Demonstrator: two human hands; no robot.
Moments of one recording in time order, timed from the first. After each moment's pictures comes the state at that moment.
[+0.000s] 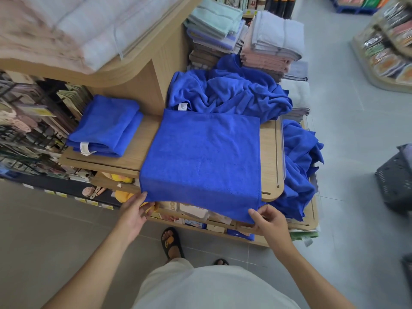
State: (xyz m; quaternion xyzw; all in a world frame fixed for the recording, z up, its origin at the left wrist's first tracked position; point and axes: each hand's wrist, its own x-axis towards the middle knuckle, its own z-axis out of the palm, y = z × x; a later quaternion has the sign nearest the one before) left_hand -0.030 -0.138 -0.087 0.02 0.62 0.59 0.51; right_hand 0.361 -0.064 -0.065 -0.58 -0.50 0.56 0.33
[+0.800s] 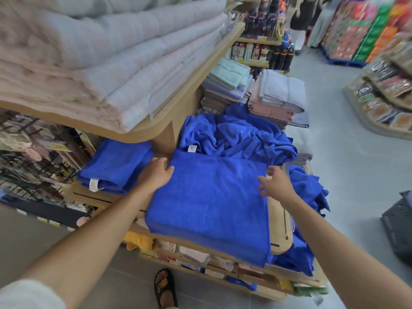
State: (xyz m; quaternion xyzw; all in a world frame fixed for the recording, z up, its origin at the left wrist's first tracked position) left_hand -0.076 0.070 0.014 0.49 0.83 0.21 0.16; right_hand 0.295 0.153 0.031 -0.63 -0.58 0.45 0.26
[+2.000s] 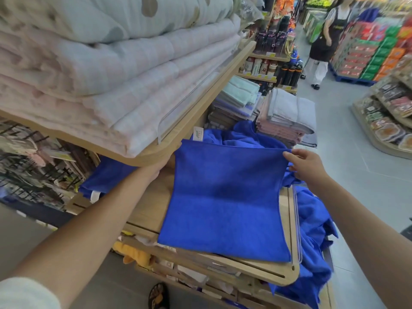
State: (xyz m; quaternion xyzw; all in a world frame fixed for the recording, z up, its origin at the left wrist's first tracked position) left_hand -0.080 0.118 0.098 0.35 0.65 0.54 0.39; right_hand 0.310 0.238 0.122 -0.58 -0.58 0.44 0.37
